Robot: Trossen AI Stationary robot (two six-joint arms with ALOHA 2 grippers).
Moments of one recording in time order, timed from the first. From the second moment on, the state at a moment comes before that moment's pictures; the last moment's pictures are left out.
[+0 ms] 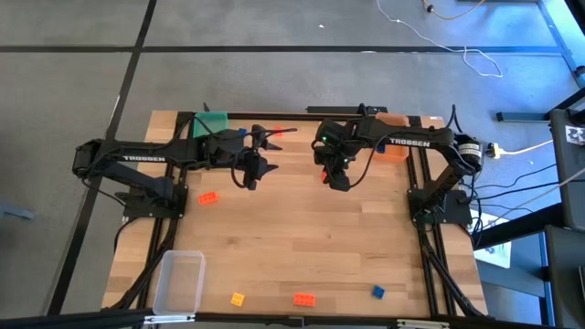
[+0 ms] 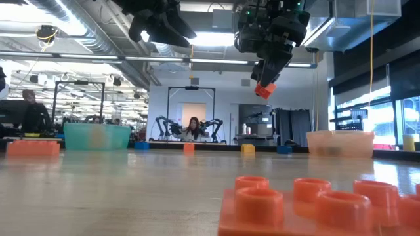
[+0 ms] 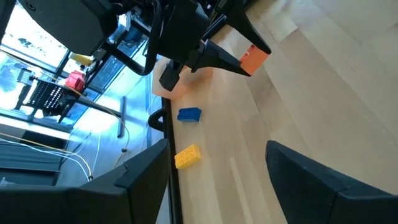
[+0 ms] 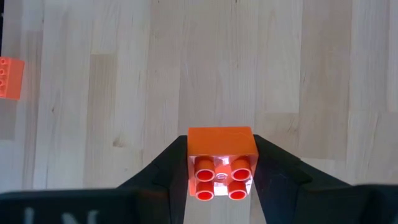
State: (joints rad) left arm 0.13 1.21 0.95 -0.14 -0.17 0.79; right arm -0.30 1.68 1.36 -0.92 -0.37 -0.25
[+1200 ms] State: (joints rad) left arm 0.10 1.42 0.95 0.13 0.04 0.93; right arm -0.23 1.68 1.54 -1.01 -0.40 -0.21
